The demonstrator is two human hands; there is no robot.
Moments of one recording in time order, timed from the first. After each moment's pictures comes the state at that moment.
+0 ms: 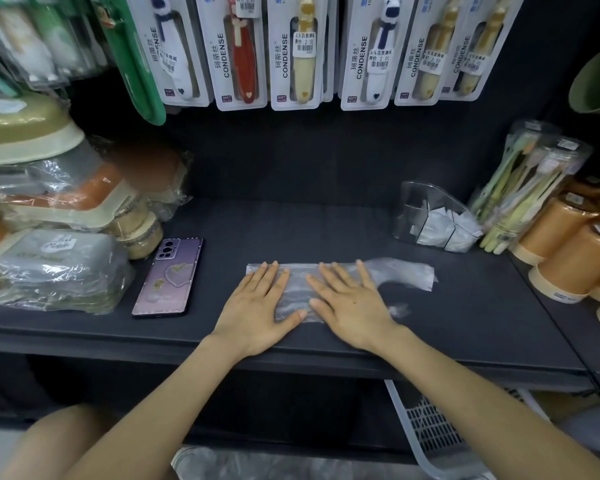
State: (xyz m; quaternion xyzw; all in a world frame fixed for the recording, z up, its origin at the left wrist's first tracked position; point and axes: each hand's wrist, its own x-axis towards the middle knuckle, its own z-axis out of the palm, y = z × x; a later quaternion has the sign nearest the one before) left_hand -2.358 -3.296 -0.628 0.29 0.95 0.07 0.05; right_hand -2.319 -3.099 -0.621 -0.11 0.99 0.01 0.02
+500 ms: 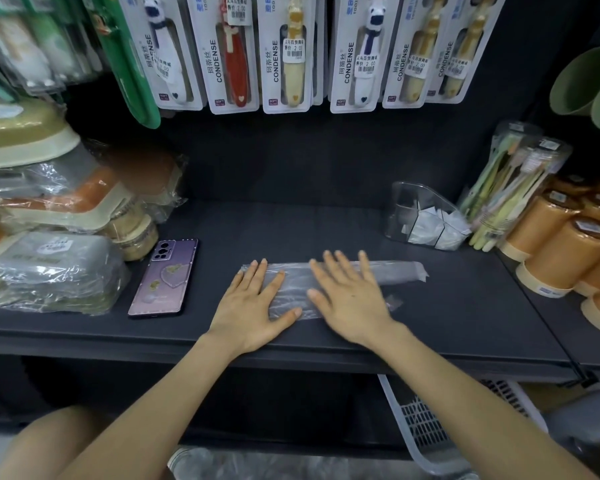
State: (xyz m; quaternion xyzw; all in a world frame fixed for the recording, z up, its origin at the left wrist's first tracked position) left_hand -2.358 -3.296 -0.629 0.26 0.96 0.05 0.06; right_hand -2.313 -3.102 -0.611 -0.05 1.00 0.00 -0.01
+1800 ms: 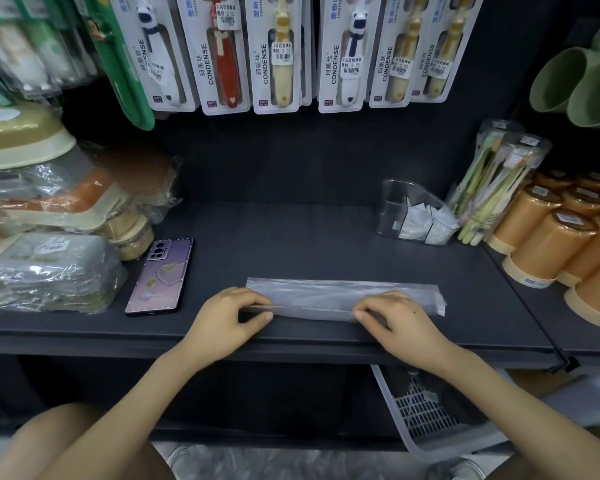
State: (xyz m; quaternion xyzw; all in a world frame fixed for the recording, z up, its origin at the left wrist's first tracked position) left_hand -2.338 -3.328 -0.619 0.31 0.88 0.36 -0.02; right_hand -2.247 -3.044 -0.607 -0.11 0.96 -0.23 -0.10
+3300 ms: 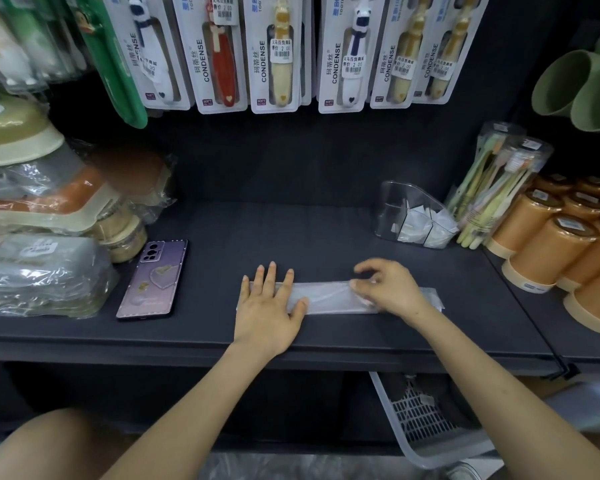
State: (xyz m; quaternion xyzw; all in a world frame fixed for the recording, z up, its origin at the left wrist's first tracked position) left_hand -2.338 -3.251 -0.629 0.21 0.98 0.05 0.05; right_hand -2.303 -3.041 -0.590 0.15 0.92 -0.35 -0.03
